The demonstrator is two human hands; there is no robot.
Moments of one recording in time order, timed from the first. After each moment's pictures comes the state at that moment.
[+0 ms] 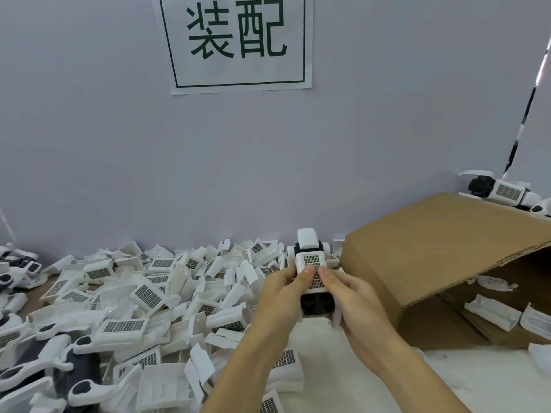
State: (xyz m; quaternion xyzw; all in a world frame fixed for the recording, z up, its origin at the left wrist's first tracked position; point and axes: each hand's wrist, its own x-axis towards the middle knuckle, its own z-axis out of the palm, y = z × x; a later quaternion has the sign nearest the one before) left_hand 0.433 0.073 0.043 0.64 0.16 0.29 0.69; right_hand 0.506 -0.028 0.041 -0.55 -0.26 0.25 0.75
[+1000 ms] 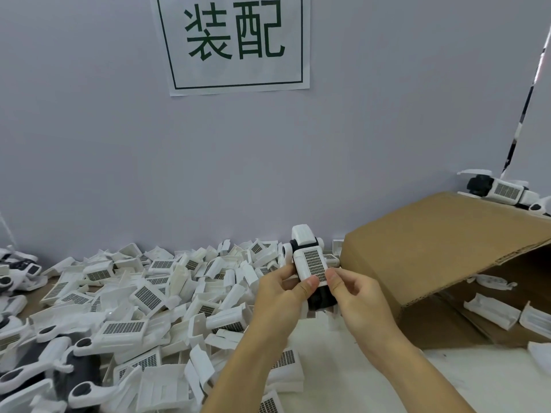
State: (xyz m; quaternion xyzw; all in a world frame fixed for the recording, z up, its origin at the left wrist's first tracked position) left_hand 0.428 0.070 0.043 0.63 0.15 0.30 0.69; right_hand 0.516 -0.028 0.033 -0.60 -0.31 0.15 0.72
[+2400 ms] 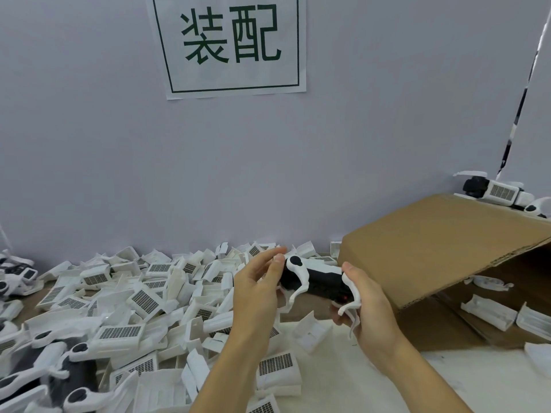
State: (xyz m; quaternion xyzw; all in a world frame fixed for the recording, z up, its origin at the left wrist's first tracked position) left_hand 0.425 0.086 0.050 0.57 0.18 0.44 0.68; right_hand 0.531 -0.034 0.025 -0.56 -0.27 0.22 0.75
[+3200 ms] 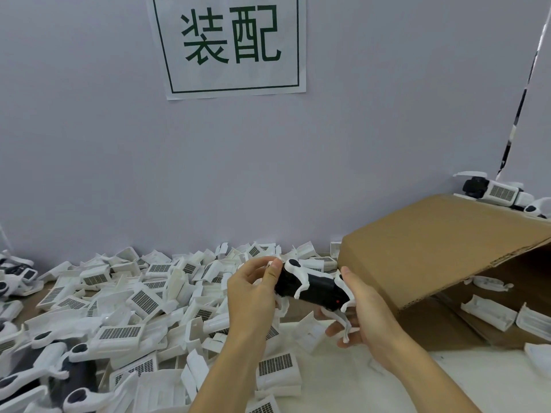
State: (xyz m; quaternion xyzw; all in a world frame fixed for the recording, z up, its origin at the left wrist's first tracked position) left_hand 0.427 0.093 0.041 0.57 0.22 0.46 0.65; right_hand 0.534 -0.041 0.031 -0.66 -0.22 0.29 0.66
